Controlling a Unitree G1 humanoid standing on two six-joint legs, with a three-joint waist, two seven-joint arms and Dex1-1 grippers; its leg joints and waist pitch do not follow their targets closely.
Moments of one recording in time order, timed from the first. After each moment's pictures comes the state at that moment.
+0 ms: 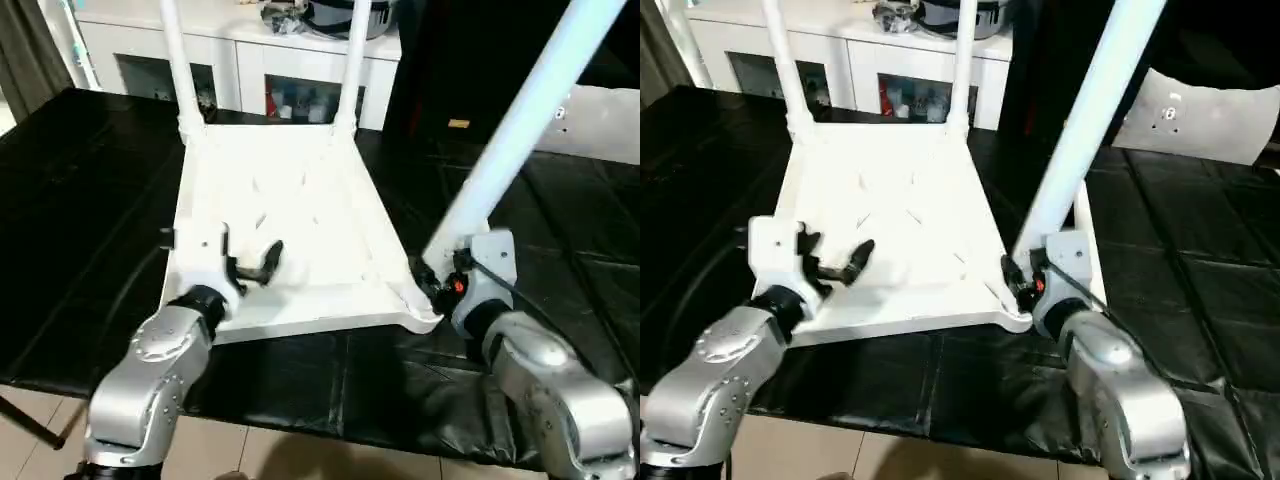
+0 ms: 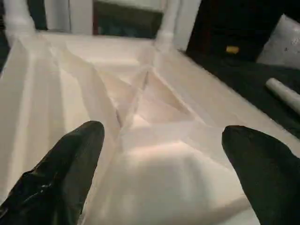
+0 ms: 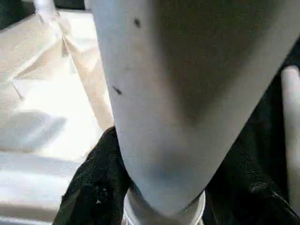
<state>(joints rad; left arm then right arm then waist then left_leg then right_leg) -0.15 0.19 -0.02 -0.33 -0.31 0.58 -0.07 -0.10 -0.21 0.02 -0.39 0.25 0.70 0.11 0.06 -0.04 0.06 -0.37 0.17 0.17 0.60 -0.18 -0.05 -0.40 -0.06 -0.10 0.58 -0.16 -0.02</state>
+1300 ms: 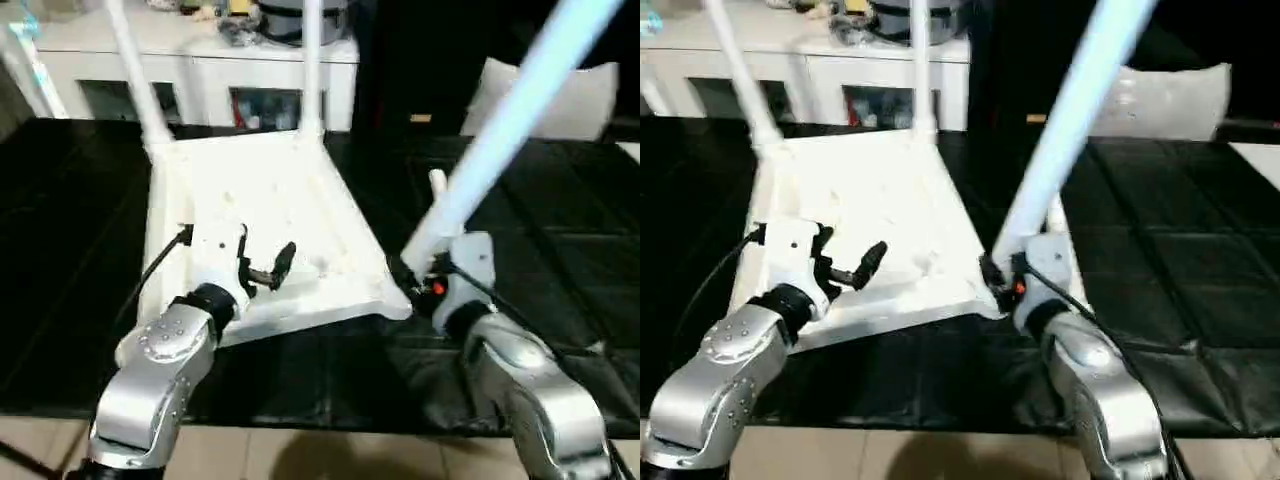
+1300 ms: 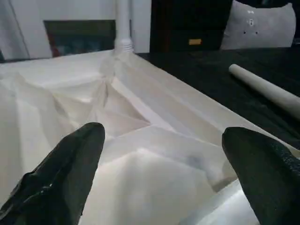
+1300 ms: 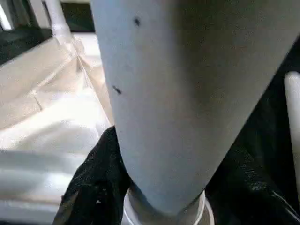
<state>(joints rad) -0.14 0.20 -0.08 -0.34 -0.24 0.59 -0.12 -0.13 -0.18 0.07 -0.31 0.23 0.58 0.18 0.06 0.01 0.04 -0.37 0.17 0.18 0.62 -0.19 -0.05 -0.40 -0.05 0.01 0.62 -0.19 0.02</state>
